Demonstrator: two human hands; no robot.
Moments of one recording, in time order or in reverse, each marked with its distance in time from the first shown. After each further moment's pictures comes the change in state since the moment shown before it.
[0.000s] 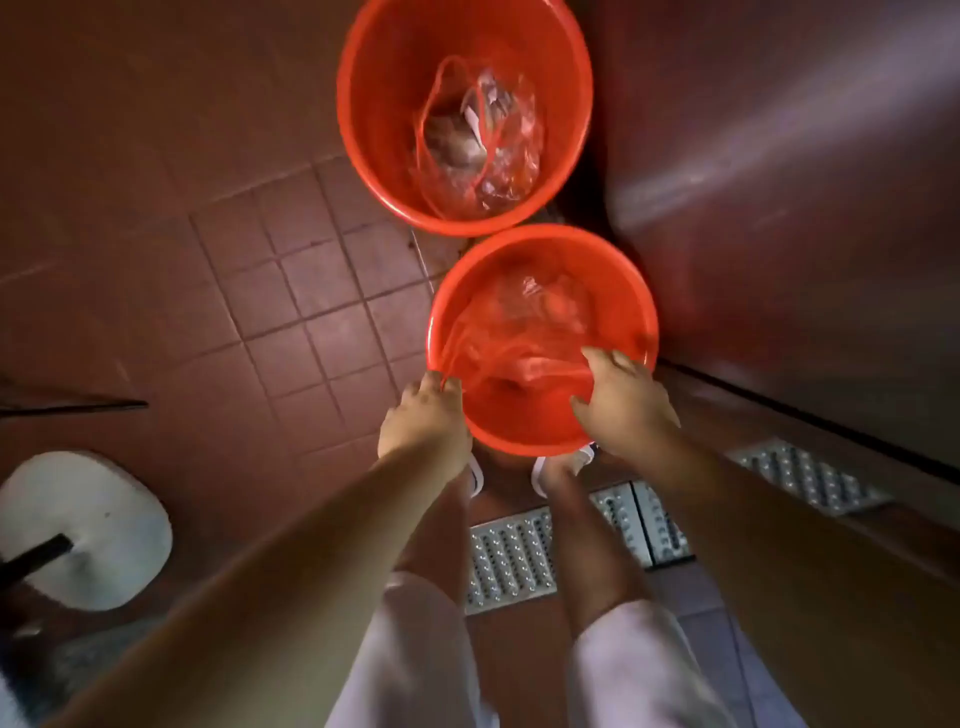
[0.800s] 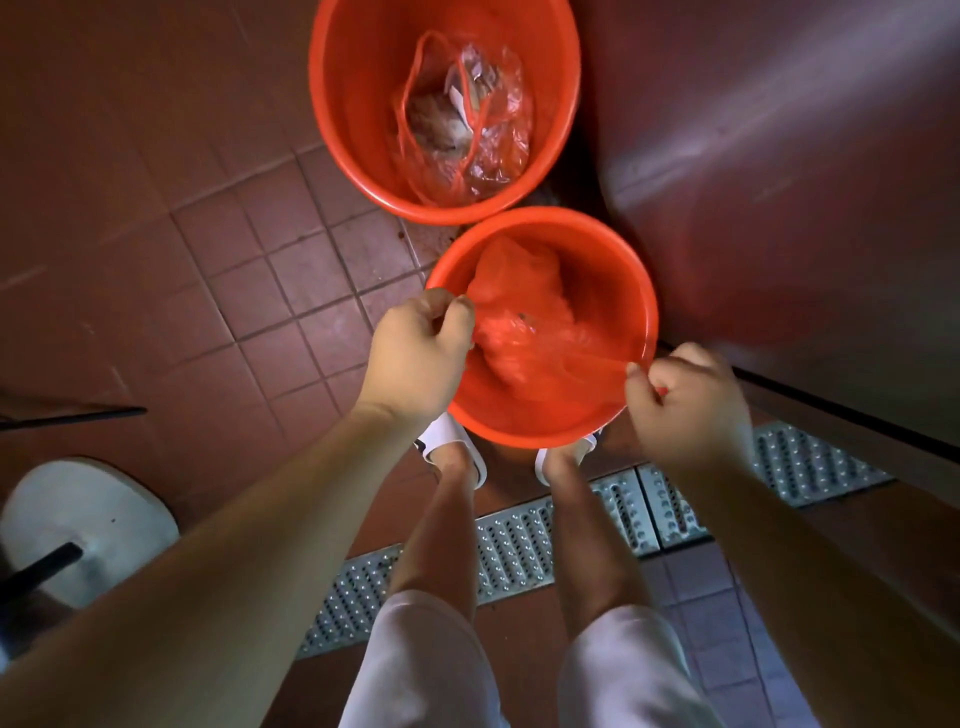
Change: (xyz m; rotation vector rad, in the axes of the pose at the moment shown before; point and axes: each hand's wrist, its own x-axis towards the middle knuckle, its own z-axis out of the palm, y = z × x) left_hand 0.010 0.021 -0.067 -0.971 0.304 0.069; right_hand -0.049 0.032 -0.022 0.255 0.496 -0.069
